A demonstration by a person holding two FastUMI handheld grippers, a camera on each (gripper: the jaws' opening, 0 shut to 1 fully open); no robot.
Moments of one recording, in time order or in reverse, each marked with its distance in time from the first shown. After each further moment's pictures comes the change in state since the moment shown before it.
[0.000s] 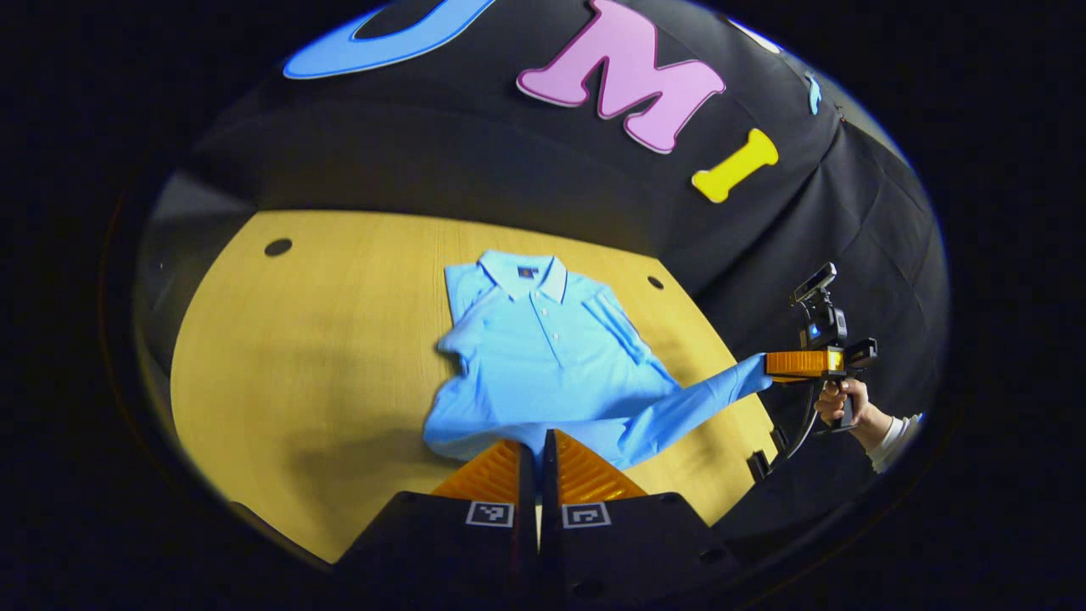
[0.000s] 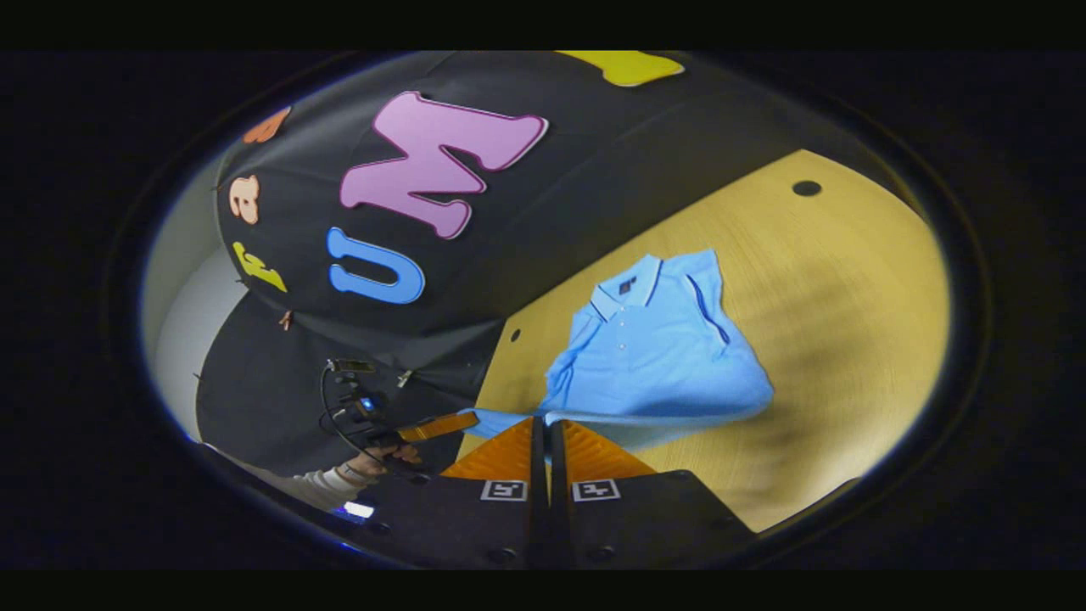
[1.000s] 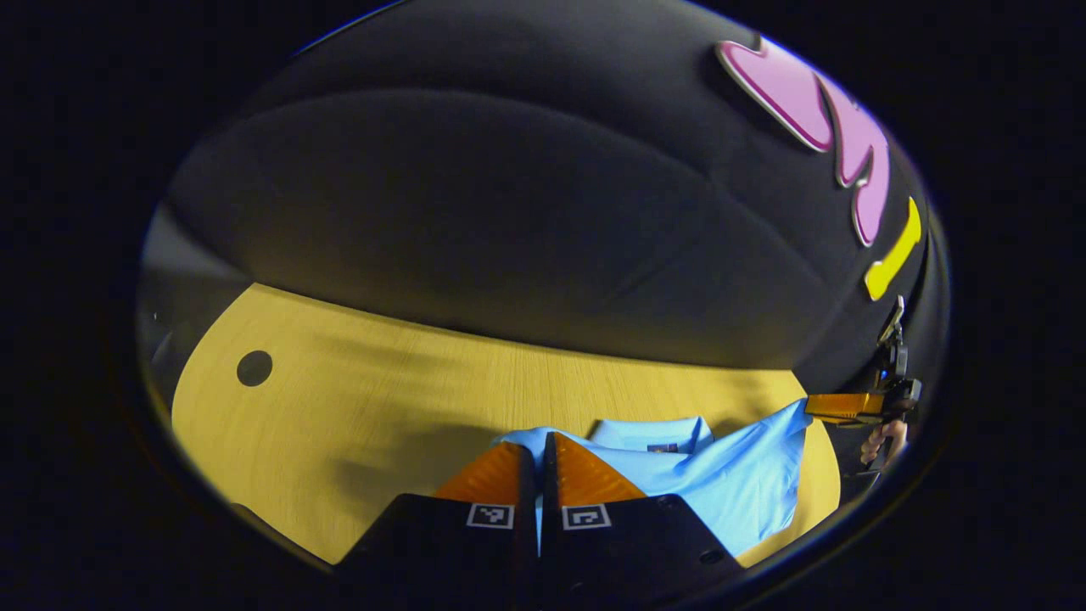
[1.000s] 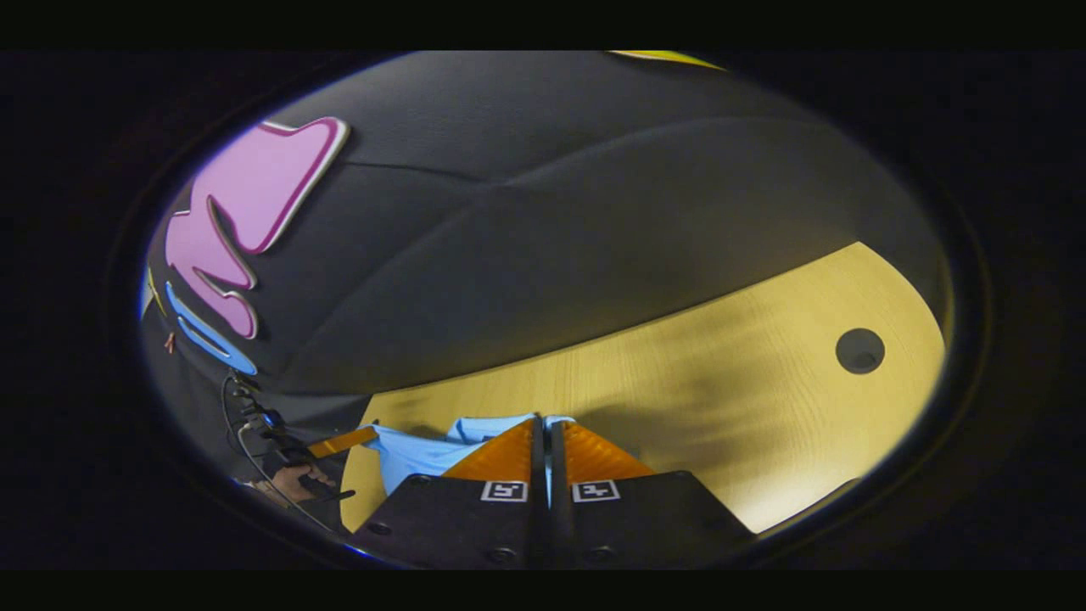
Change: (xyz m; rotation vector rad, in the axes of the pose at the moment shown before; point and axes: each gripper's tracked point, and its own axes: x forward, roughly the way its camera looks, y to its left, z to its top) left arm 0.219 0.148 0.177 -0.092 -0.188 0.305; right arm 0.193 -0.187 0.225 -0.096 -0.148 -0.376
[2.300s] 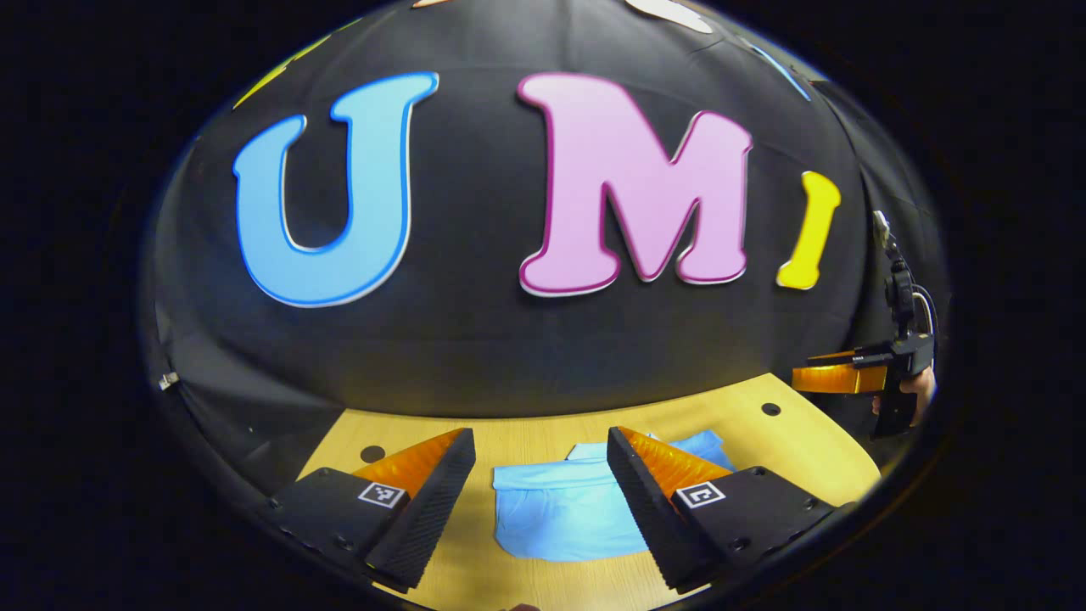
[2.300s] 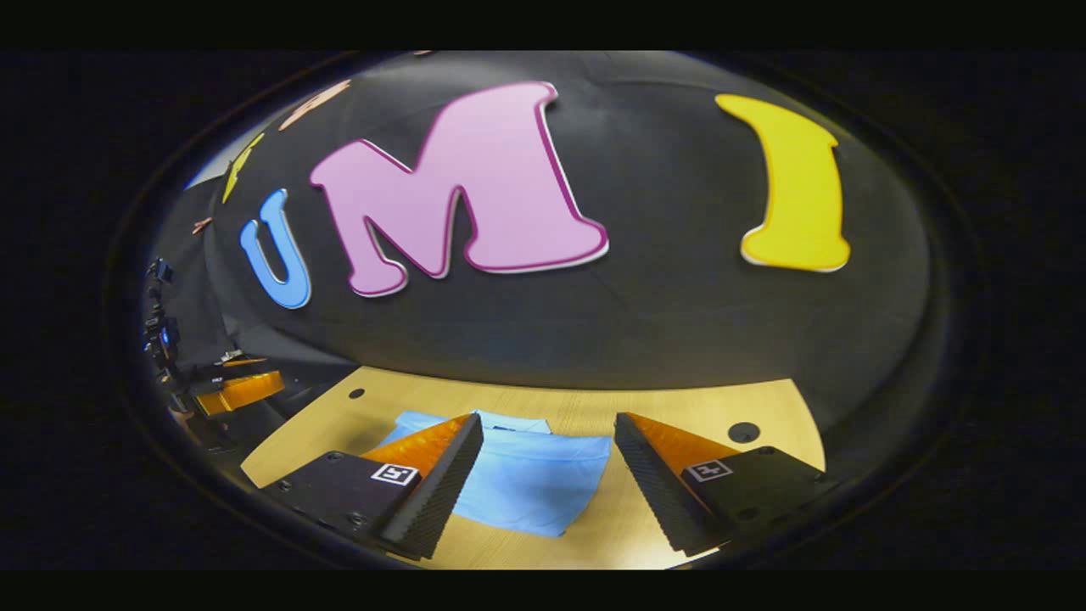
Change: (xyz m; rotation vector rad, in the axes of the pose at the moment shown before) left arm -0.275 -0.095 0.050 0.315 -0.332 0.074; right arm -0.208 0.110 0.011 -0.497 -0.264 -0.048
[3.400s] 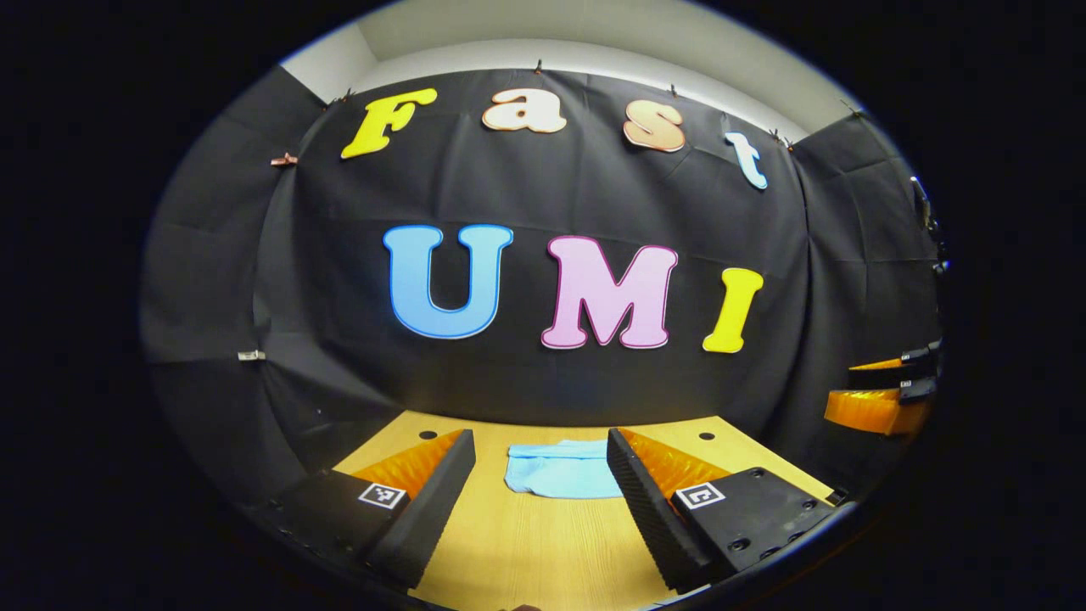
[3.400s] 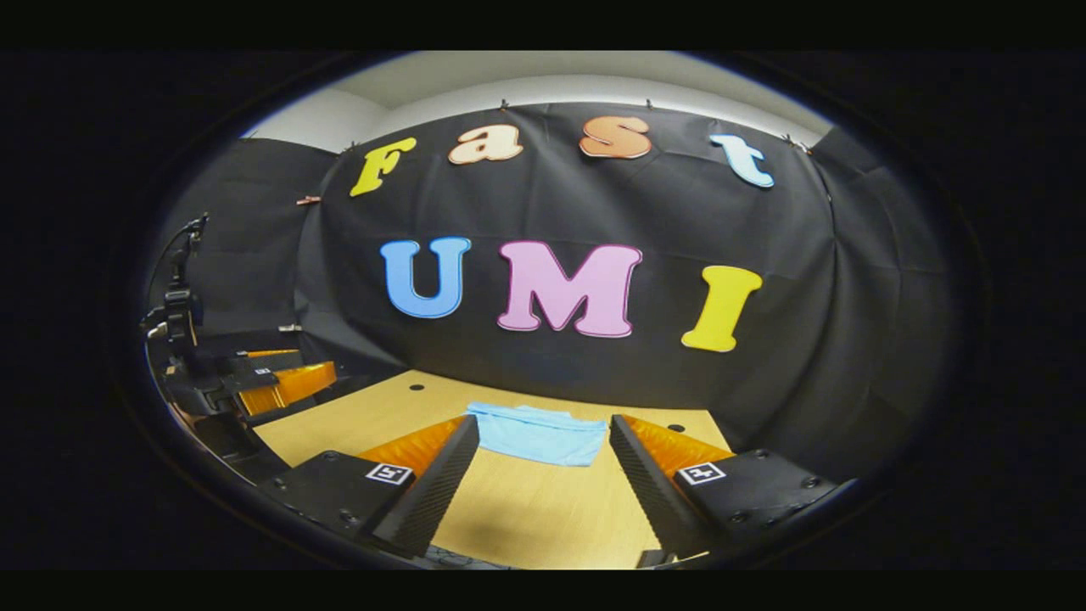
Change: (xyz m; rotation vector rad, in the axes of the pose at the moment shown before) left arm -0.321 -0.020 -0.017 -0.091 -0.249 0.080; right arm -0.359 0.173 -0.013 -0.224 -0.247 -0.059
